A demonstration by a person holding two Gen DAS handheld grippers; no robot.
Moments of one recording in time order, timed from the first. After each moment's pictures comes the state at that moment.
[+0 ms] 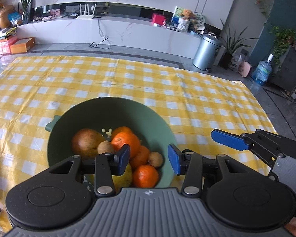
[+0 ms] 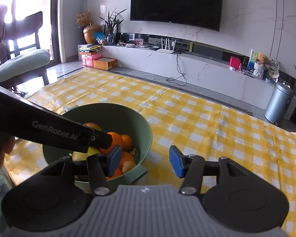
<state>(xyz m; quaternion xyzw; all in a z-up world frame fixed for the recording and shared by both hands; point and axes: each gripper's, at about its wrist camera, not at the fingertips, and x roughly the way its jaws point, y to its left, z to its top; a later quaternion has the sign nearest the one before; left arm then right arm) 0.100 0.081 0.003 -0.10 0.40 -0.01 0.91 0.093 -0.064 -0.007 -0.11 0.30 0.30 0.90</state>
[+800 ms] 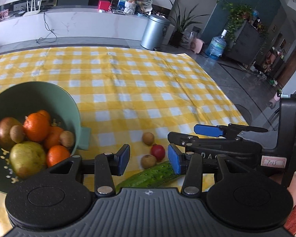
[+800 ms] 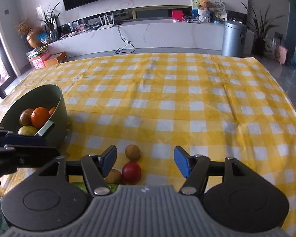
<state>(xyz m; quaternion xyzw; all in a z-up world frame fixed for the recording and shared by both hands) 0.100 -0.010 -0.020 -0.09 0.43 -0.16 0.88 0.114 -0.194 -0.046 0.01 0.41 0.16 0.90</state>
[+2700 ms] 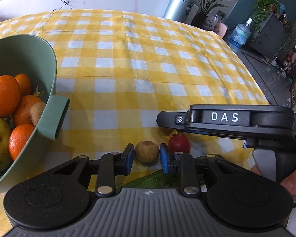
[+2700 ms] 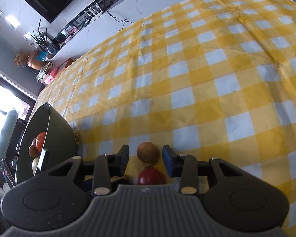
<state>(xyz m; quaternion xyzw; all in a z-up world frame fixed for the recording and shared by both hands) 0.140 -0.028 -0.090 -0.11 0.49 -0.10 0.86 0.178 -0.199 -0.104 0.19 0.51 0.19 0.82</state>
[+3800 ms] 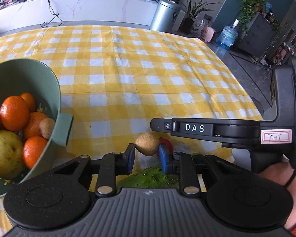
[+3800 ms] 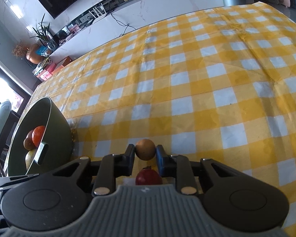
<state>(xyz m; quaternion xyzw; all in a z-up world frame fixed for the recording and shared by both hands) 0.122 -0.026 -0.052 -0.09 0.47 -0.14 0.87 0.167 -0.193 -0.092 0.15 0.48 0.18 0.84</state>
